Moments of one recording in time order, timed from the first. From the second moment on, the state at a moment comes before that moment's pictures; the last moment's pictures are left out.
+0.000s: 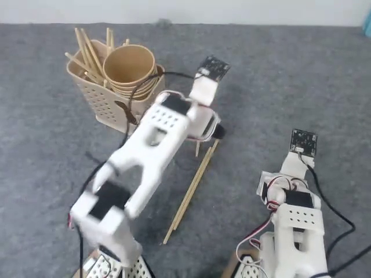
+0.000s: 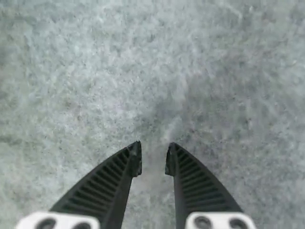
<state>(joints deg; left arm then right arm) 22.0 15.1 6.1 61.3 1.8 4.4 -53.5 81.1 45.3 -7.4</state>
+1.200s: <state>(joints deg) 20.6 46.8 -25.1 67.8 0.7 4.4 -53.5 81.1 45.3 -7.3</state>
